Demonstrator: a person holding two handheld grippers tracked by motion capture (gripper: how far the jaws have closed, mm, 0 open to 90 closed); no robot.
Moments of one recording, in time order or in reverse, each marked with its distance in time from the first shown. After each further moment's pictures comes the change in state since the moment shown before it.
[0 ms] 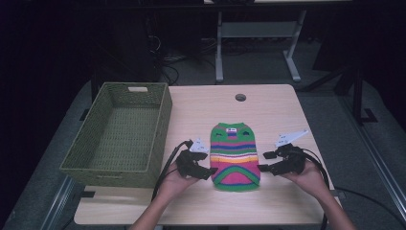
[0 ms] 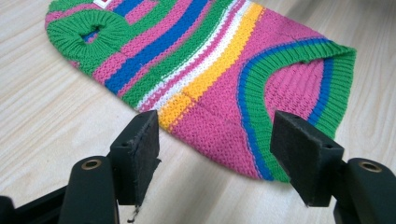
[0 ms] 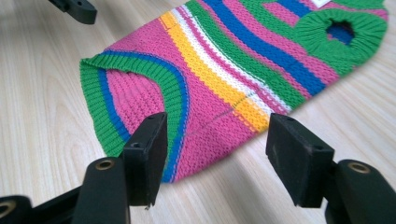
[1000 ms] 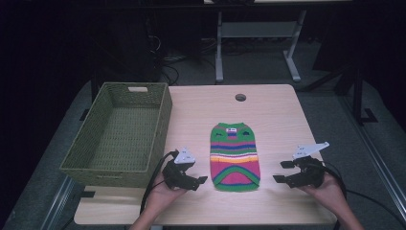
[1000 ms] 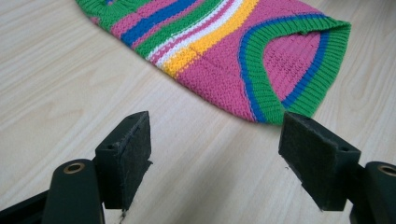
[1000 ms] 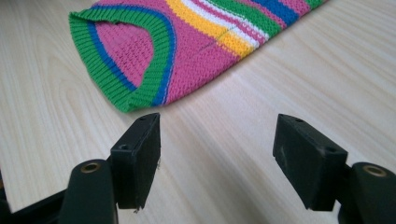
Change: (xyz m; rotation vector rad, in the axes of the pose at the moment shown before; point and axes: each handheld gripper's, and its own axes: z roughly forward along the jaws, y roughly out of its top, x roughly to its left) left arm -0.006 -0.038 -0.028 -0.029 0.035 -0.057; right arm 0.003 -0.049 -0.029 0.009 -0.060 0.056
